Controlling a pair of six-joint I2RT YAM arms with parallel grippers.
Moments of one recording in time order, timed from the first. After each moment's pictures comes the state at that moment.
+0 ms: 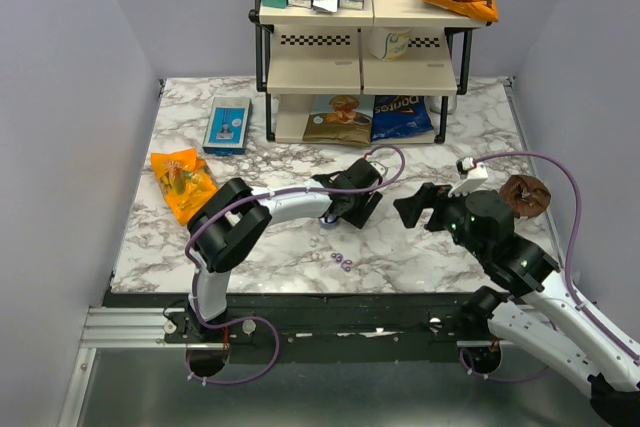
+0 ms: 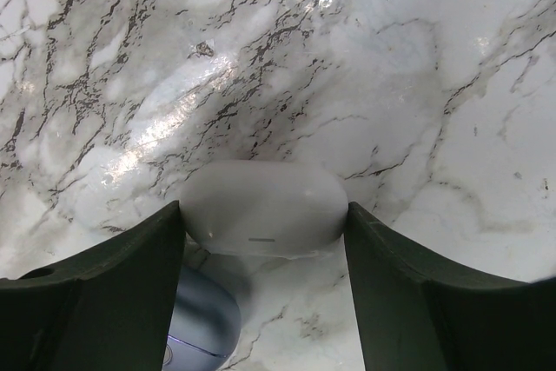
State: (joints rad) left arm -0.91 1.93 1.26 -0.31 -0.12 -0.22; right arm 0.69 0.59 0.66 -0.40 0.22 0.50
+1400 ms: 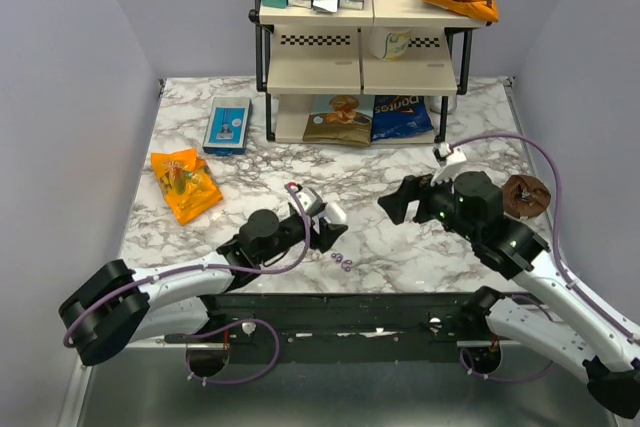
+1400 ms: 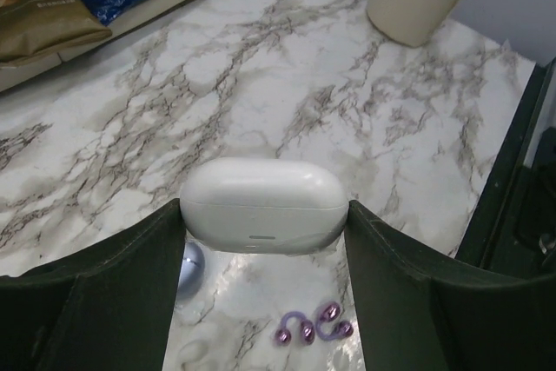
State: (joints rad) left arm -0.90 1.09 0.37 0.64 0.07 -0.20; right arm 0.69 0.74 0.77 -0.37 0.07 0.41
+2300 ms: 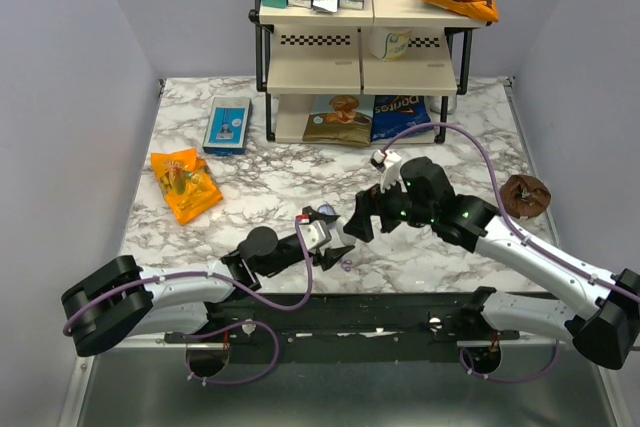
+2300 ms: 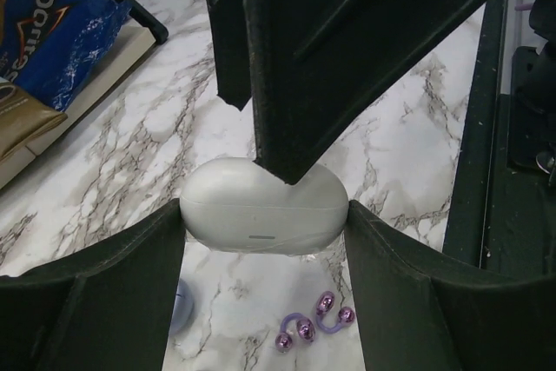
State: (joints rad) left arm -1.02 1.12 0.24 0.90 0.14 0.10; right arm 0.80 1.08 0.88 -0.39 -0.24 0.31
